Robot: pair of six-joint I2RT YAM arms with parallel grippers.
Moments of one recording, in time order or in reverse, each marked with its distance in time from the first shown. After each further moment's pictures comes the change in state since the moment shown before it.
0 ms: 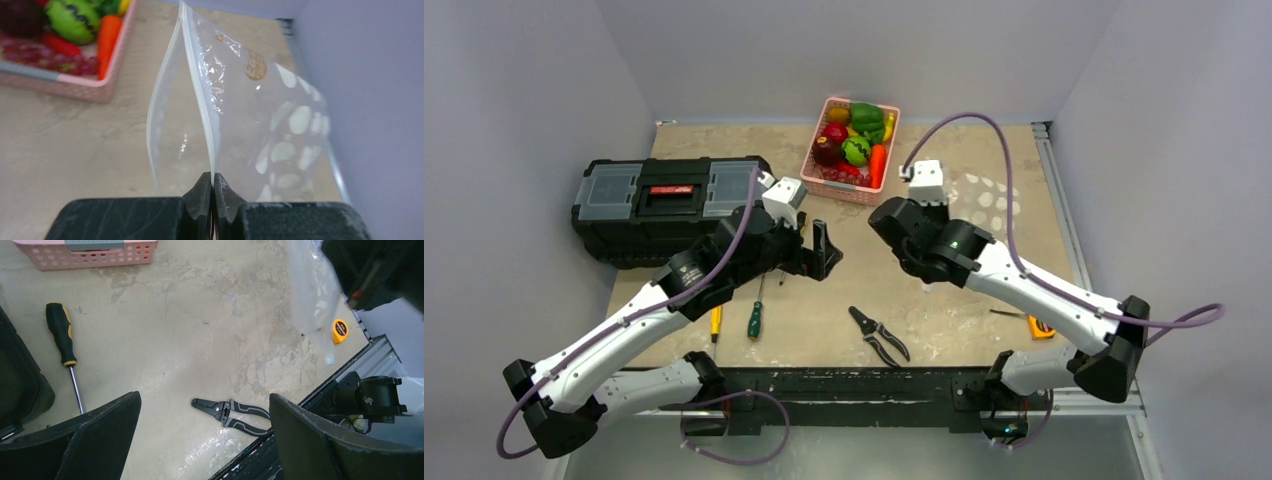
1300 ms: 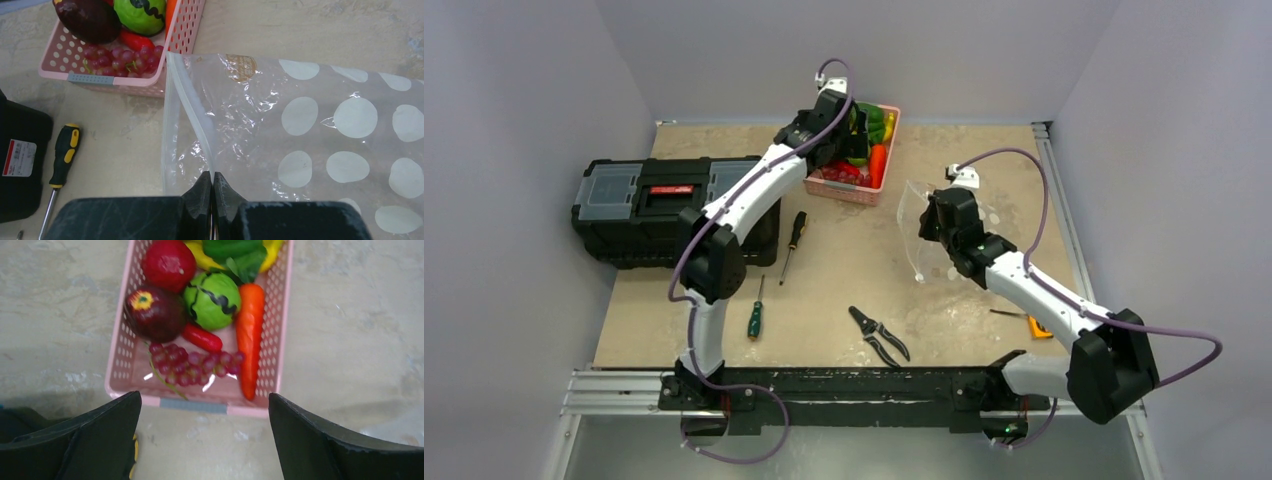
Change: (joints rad) left arm 0.264 1.043 0.913 -0.088 -0.187 0.032; right arm -0.470 -0.078 -0.535 0.912 -0.857 -0.098
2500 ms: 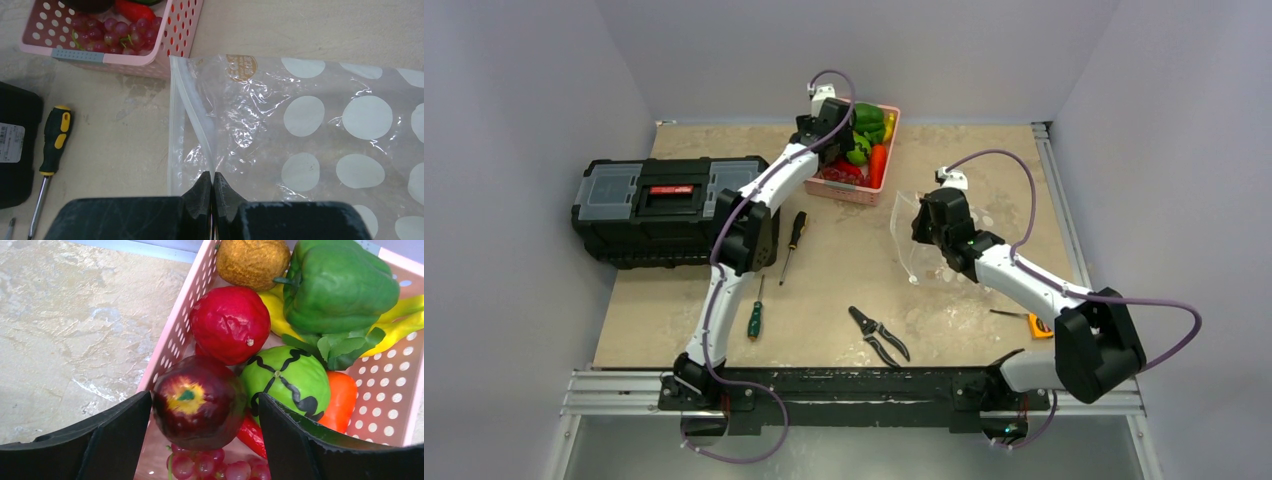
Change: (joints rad) left arm 0.105 0.447 0.285 0.167 -0.196 -0.042; right arm -0.010 0.116 -0.001 0.040 -0.079 0.005
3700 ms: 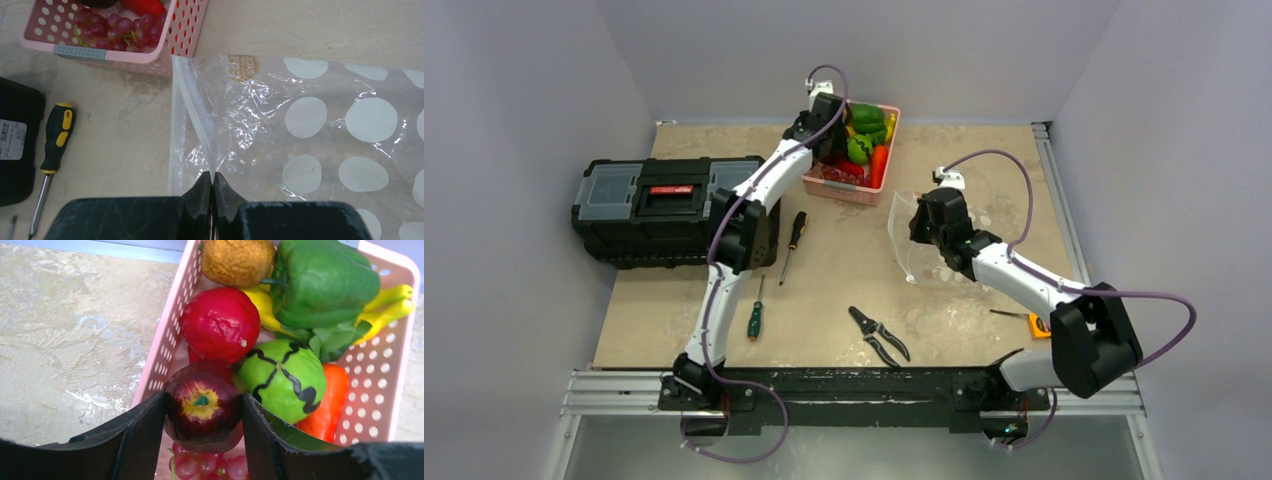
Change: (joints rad) left arm 0.025 0.009 0.040 -0.021 0.102 0.031; right arm -0.002 0.027 -0.002 0.034 -0.024 -0.005
